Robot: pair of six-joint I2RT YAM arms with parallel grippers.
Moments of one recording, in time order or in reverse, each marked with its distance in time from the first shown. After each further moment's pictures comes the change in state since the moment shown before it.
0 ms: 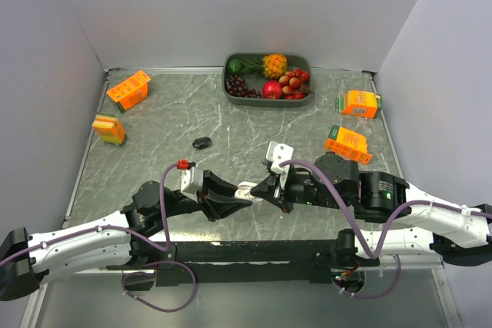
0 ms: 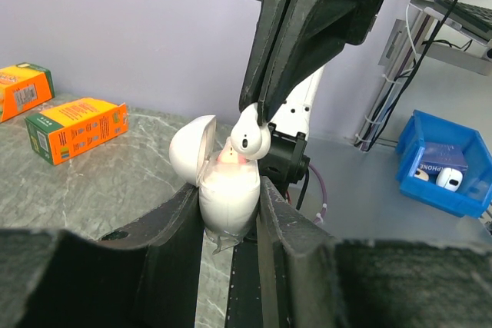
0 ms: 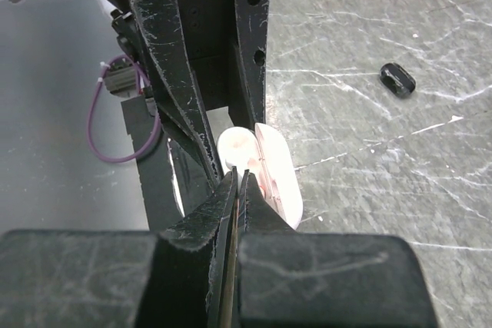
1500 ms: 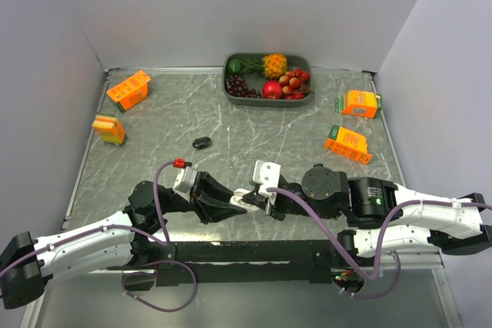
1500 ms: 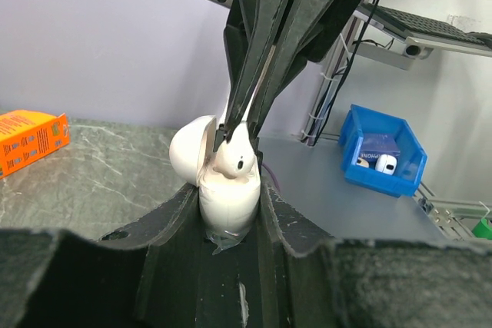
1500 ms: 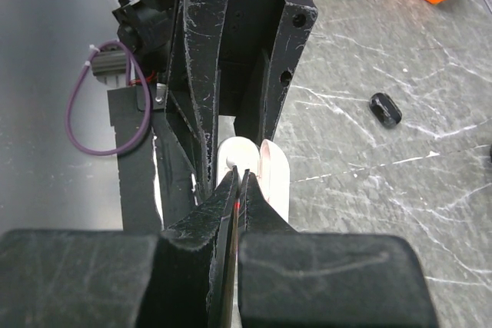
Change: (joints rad) left arm 0.108 0.020 -0.062 0.186 0.246 -0.152; right arm 0.132 0.038 -0.017 0.059 0.087 -0.132
